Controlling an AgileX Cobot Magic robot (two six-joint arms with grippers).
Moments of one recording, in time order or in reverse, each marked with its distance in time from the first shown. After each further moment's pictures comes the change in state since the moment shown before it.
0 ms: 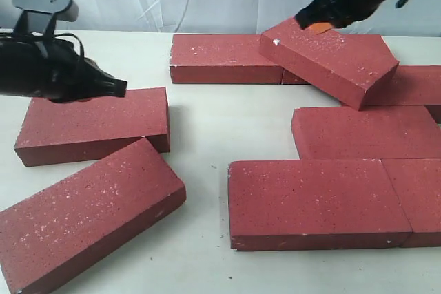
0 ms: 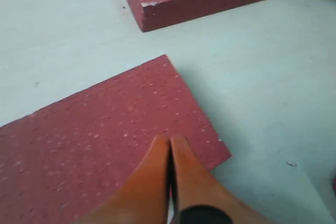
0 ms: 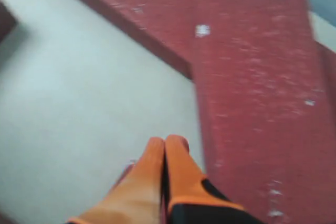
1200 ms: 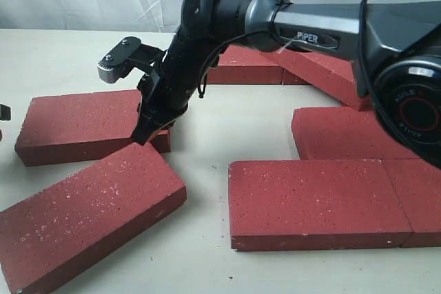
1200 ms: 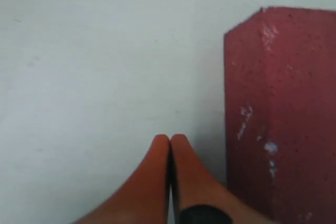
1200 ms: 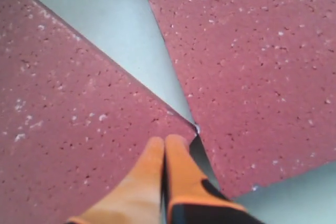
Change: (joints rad) left arm 0.671 0.309 -0.024 -0.072 0.189 0.192; right arm 0.485 0.518 -0.385 0.282 0.185 -0.343
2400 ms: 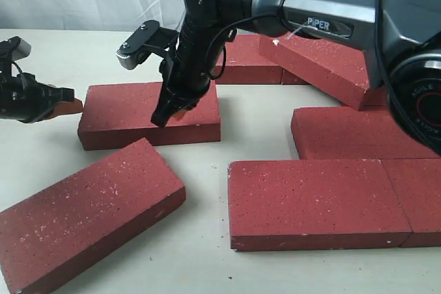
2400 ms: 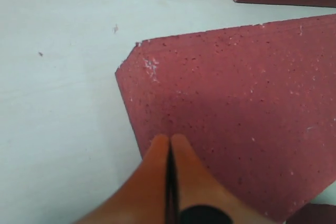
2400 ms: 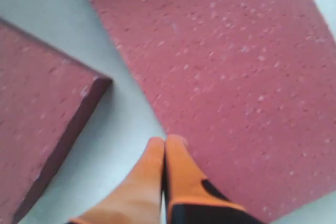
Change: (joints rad) left arm -0.185 0.148 -0.060 -0.609 0.236 0.609; right arm -0.008 -0.031 -0.035 -0.303 0.030 0.241
